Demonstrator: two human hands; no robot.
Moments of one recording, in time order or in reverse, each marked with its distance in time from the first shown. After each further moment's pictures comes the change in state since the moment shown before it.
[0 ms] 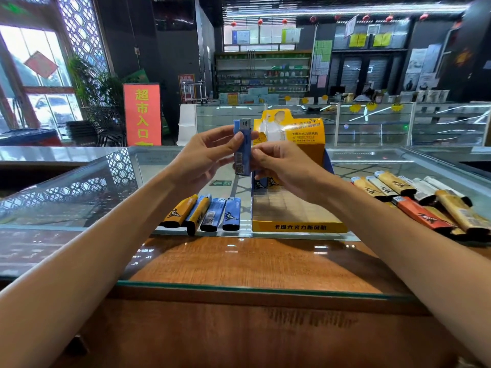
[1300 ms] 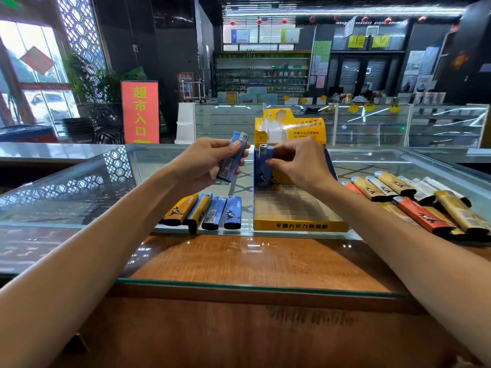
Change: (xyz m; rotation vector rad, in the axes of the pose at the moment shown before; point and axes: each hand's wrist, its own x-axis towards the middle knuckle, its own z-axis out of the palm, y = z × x) left_hand 0.001 -0.003 -0.003 -0.032 0.029 -0.246; right_hand 0.008 0.021 -0.018 -0.691 0.474 -0.159
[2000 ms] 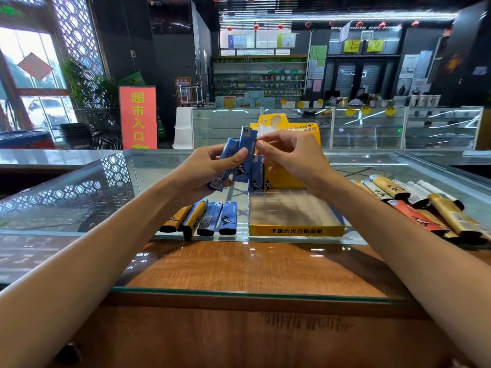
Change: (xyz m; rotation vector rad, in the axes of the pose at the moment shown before) left_hand -0.003 -0.004 0.009 0.120 -0.010 0.072; right_hand 0.000 -0.019 -0.018 0.460 -0.112 0.088
